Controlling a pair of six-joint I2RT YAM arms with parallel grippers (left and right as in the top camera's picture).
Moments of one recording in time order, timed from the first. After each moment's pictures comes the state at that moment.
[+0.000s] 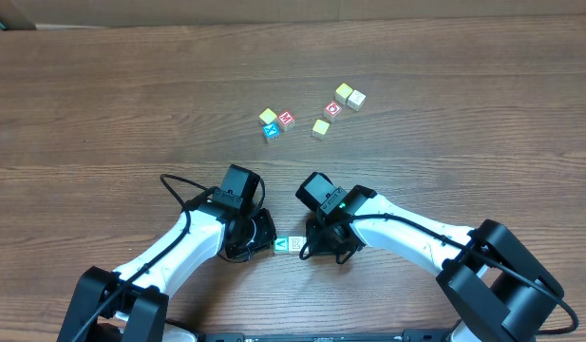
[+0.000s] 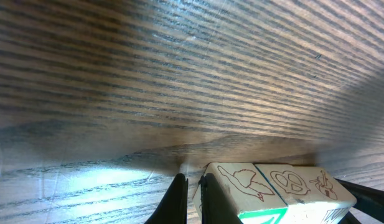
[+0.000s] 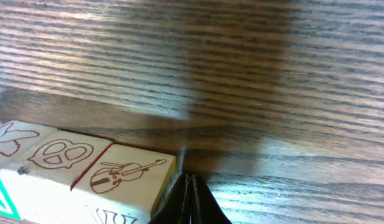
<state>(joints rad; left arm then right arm) -0.39 1.50 0.67 -0.57 0.30 -0.73 0.80 1.77 0.98 -0.67 -0.17 0.73</state>
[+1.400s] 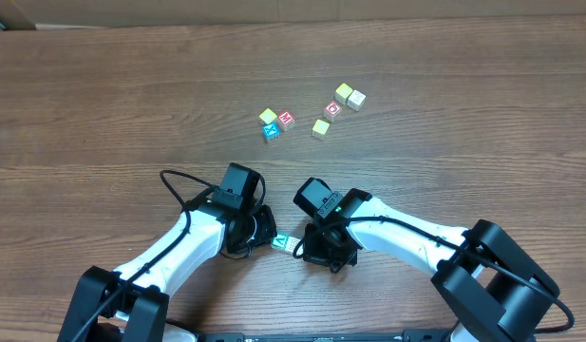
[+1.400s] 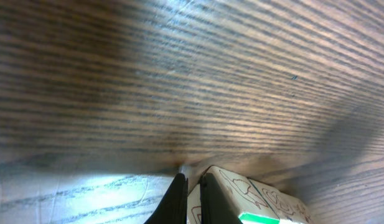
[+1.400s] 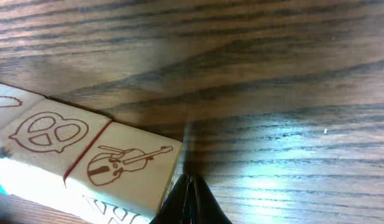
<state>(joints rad) -0.39 1.50 0.67 -0.51 0.28 -0.70 0.83 1.78 0.97 -0.70 -0.31 0.96</state>
